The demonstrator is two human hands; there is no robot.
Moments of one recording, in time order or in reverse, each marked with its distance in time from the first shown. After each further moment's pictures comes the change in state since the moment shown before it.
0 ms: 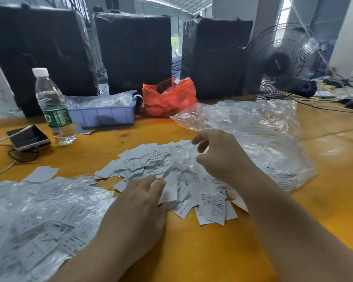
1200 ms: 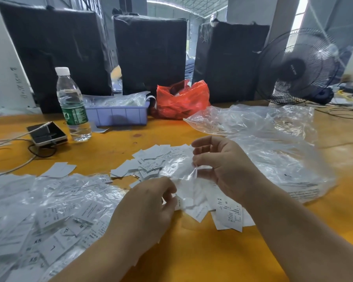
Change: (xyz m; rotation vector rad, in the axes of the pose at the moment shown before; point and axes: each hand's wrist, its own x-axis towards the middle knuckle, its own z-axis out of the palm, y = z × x) left_hand 0.001 -0.014 -0.007 -0.235 0.106 -0.120; right_hand -0.006 -0.024 0.020 1.036 -0.198 0.254
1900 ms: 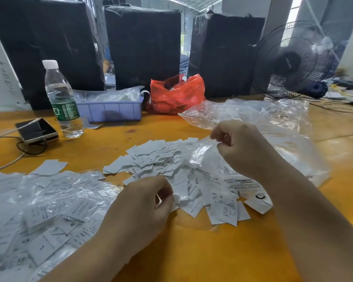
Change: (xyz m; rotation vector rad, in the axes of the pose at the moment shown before) left_hand -0.003 0.000 0.000 -0.112 -0.048 -0.040; right_hand 0.009 -0.012 -0.047 -1.169 0.172 -0.497
